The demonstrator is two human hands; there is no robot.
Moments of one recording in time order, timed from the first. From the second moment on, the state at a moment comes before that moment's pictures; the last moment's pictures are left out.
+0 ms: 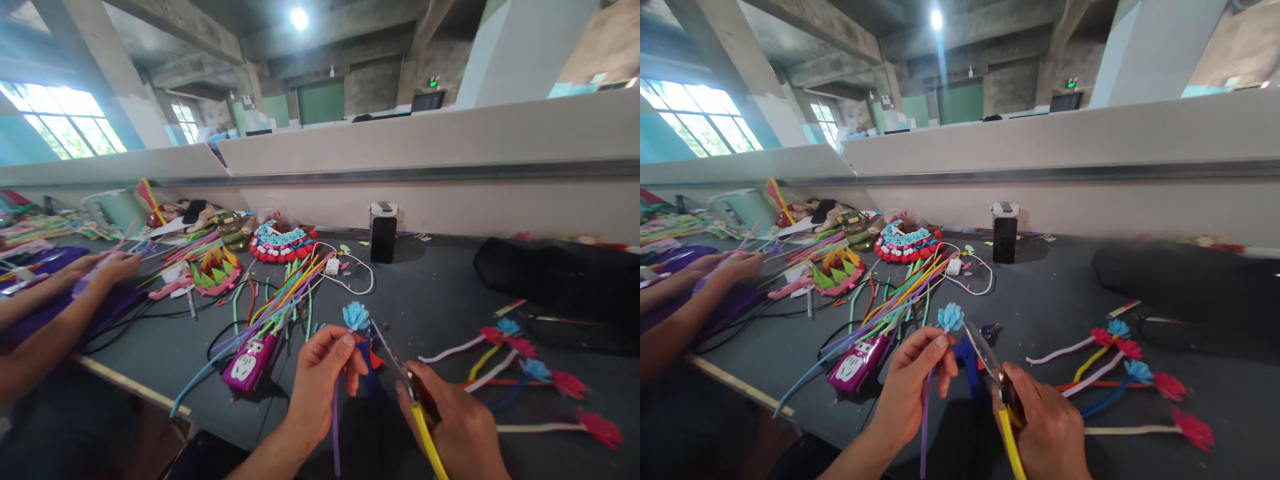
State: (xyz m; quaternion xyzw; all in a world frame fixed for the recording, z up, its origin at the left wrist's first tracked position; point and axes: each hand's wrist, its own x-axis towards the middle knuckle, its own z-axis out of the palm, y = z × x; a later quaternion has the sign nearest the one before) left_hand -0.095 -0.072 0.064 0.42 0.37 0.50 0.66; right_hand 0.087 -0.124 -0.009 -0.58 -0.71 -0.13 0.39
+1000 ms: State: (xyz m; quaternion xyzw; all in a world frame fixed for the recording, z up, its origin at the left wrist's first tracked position) left_hand -0.094 -0.074 0.066 0.42 0.36 0.50 0.66; right_hand 0.094 -0.125 -0.015 -0.61 -0.69 -0.22 0.32
